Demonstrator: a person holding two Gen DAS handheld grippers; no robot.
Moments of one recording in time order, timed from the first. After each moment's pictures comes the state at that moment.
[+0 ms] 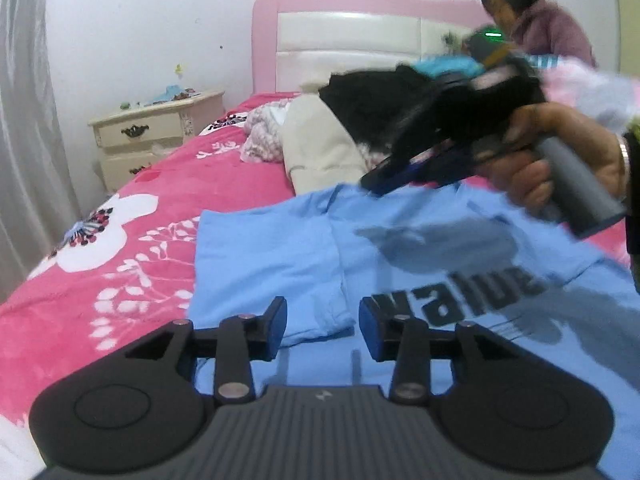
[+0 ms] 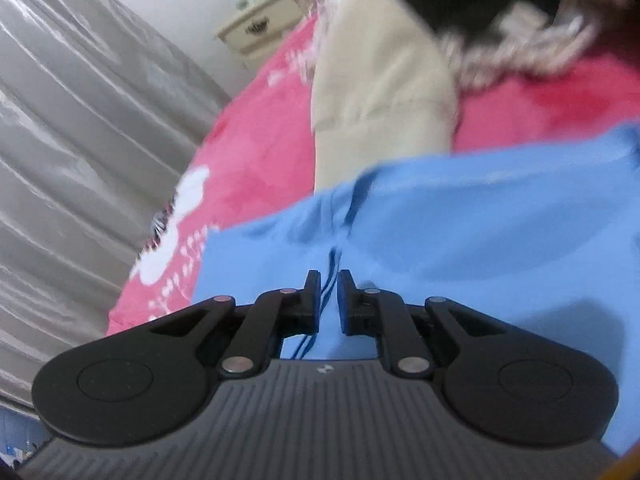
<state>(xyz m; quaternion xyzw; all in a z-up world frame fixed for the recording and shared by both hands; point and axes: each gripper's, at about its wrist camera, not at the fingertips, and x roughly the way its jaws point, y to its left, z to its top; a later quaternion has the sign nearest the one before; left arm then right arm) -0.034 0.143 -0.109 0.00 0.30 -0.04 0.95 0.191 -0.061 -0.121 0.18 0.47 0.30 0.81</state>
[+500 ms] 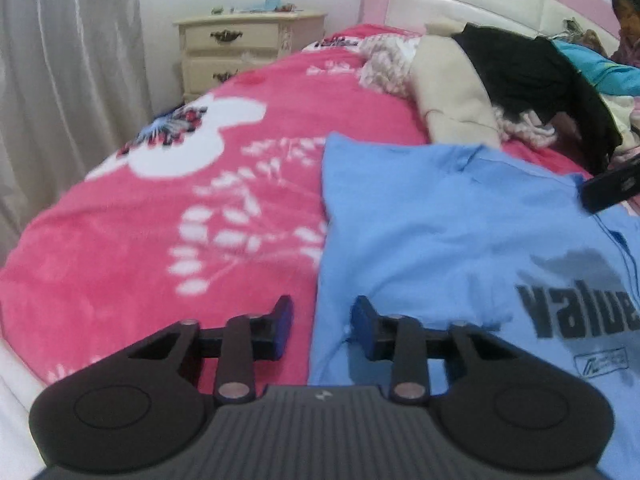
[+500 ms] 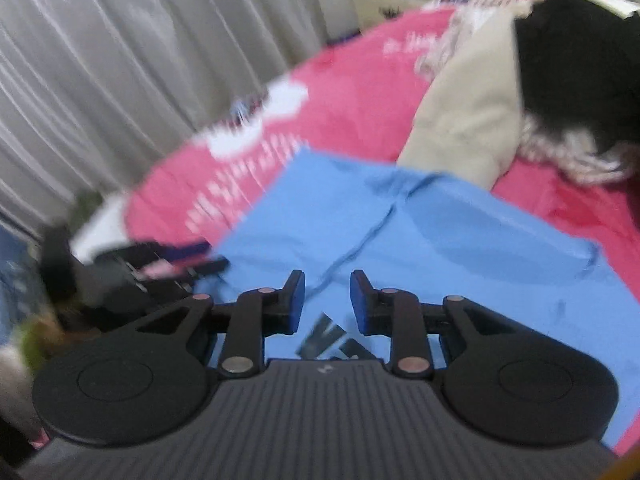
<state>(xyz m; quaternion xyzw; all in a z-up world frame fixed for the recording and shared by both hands) 0.015 0.206 -0.135 -0.07 0.41 0.10 0.91 0.140 -0.049 -0.055 -0.07 0.48 0.42 0.77</state>
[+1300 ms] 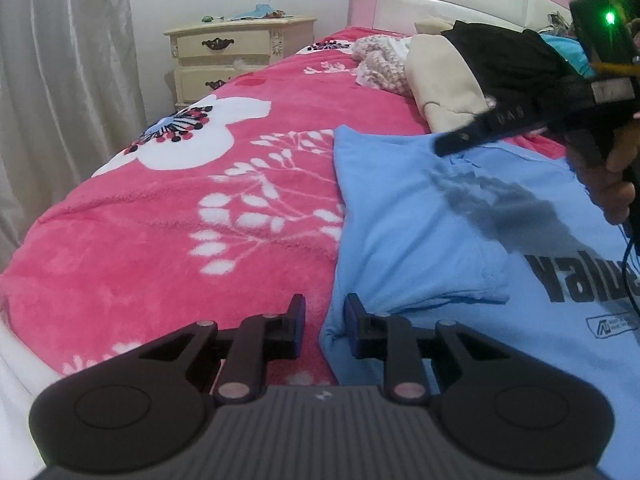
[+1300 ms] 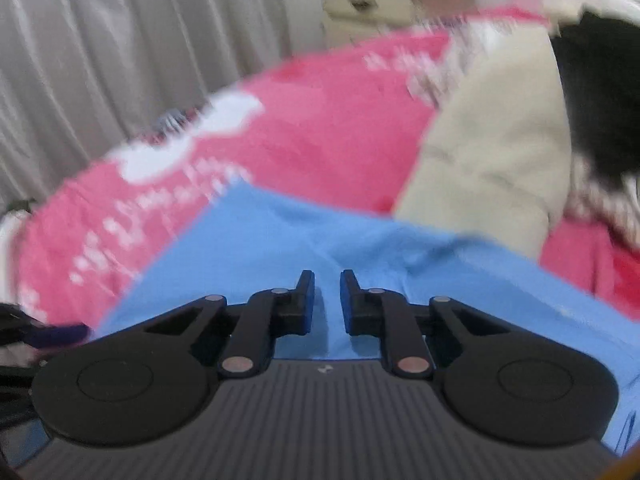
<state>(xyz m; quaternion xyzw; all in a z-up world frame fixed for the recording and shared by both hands) -0.004 0.222 -0.141 -0.05 0.40 0.08 0.91 0.181 0.019 -0.123 -0.08 0.38 0.39 0.83</state>
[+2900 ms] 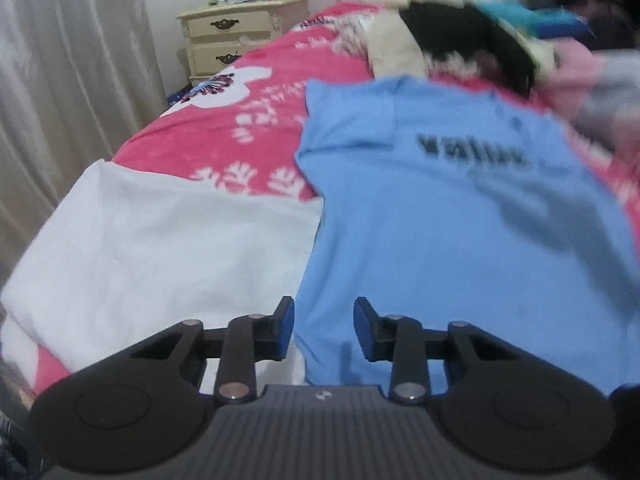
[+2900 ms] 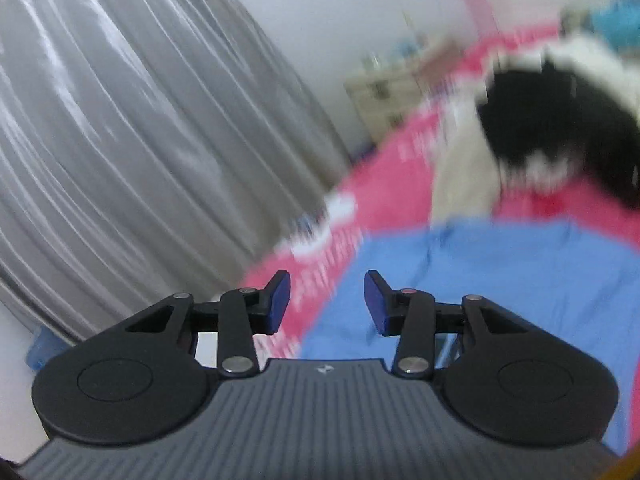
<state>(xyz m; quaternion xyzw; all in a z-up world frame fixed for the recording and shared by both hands) -0.184 0.133 -0.073 -0.01 0.45 0.09 0.89 0.036 -0.139 0.049 0.14 0.39 0.41 0.81</state>
